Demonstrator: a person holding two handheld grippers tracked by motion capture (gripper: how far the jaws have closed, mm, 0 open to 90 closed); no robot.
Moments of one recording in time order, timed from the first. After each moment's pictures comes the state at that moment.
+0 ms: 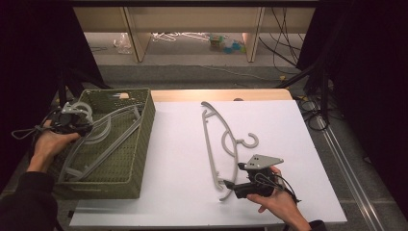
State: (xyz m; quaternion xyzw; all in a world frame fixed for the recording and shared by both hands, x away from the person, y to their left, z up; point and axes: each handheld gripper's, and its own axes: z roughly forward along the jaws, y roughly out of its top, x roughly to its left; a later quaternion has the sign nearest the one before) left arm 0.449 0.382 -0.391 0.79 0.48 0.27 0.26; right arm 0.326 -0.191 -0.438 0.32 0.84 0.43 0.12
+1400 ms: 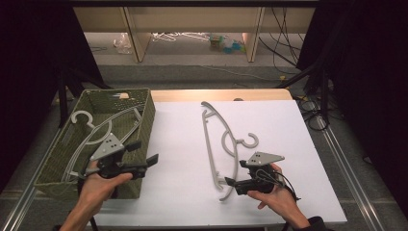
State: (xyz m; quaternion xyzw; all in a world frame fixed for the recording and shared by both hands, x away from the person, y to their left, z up) left arm 0.321 0.201 -0.384 0.73 0.36 0.20 0.54; right arm 0.336 -0.196 -0.443 0.33 0.83 0.43 0.12
